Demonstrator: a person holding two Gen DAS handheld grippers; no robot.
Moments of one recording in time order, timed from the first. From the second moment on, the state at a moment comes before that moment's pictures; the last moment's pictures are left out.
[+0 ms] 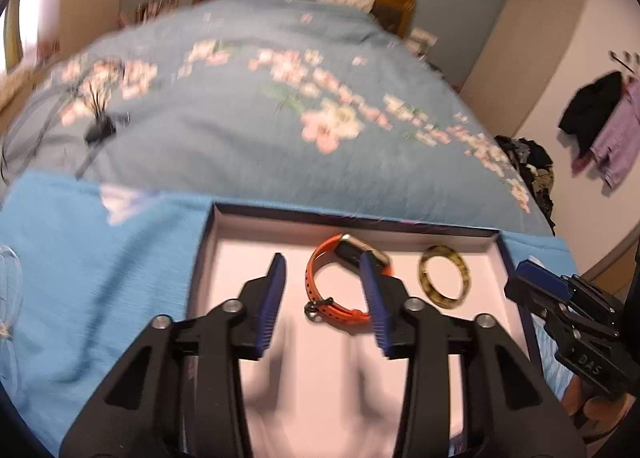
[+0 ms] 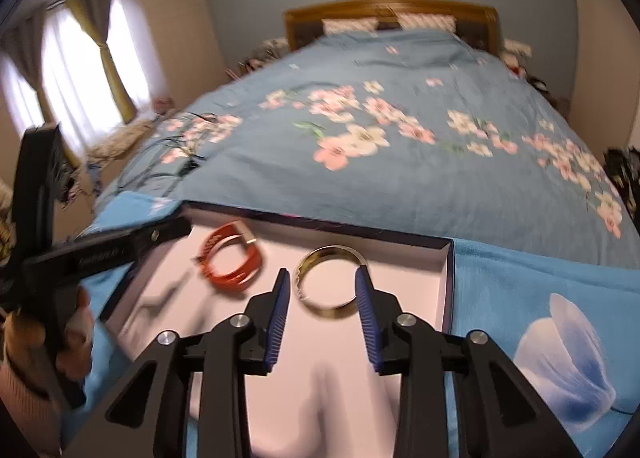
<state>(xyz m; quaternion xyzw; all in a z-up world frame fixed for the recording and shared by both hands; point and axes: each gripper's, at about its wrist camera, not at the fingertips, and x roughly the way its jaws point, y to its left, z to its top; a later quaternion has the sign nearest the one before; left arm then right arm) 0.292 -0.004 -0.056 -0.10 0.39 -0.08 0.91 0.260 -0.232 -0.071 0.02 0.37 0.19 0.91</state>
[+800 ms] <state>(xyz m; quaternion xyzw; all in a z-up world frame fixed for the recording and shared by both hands) 0.095 0.016 -0.056 -0.01 0.32 -0.14 0.94 0.103 -0.226 -0.121 -0.10 0.38 0.23 0.89</state>
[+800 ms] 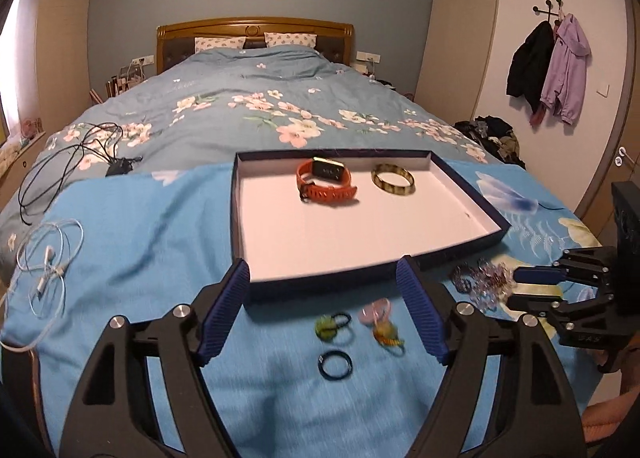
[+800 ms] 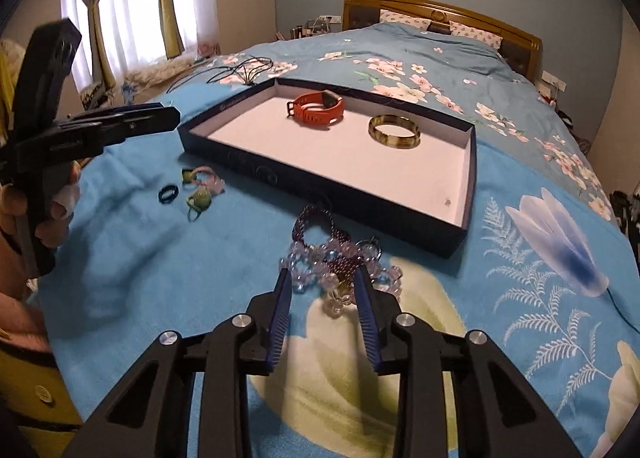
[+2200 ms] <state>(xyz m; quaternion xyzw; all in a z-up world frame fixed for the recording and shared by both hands) 0.116 -0.033 -0.084 0.08 0.38 -0.22 0.90 0.120 -0.243 -0.074 -0.01 0.34 0.24 0.91</state>
